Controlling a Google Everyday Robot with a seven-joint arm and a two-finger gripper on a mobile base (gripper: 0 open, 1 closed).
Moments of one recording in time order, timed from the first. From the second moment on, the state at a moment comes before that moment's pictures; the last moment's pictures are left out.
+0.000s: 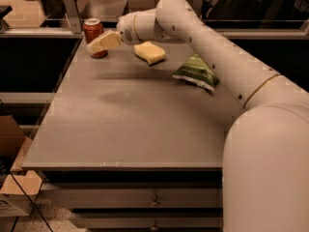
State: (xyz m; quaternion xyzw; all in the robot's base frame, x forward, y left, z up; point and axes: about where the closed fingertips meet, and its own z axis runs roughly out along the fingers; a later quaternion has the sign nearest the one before) arm 0.774 0.152 0.928 -0.46 0.66 0.29 0.51
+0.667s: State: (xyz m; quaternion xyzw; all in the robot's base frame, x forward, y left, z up) arm 0.800 0.185 0.921 -0.44 0.66 0.29 0.54
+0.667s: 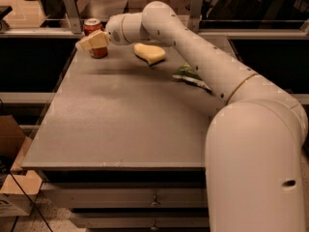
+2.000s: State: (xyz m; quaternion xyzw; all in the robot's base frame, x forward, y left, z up) arm 0.828 0.206 0.896 -0.38 0.69 0.32 0.53
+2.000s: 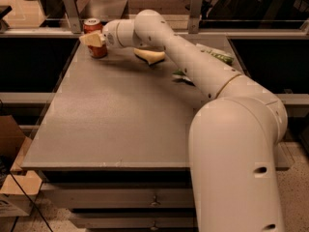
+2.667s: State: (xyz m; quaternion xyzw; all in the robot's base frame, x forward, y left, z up) arm 0.803 0.163 0.944 -0.40 0.66 0.31 0.56
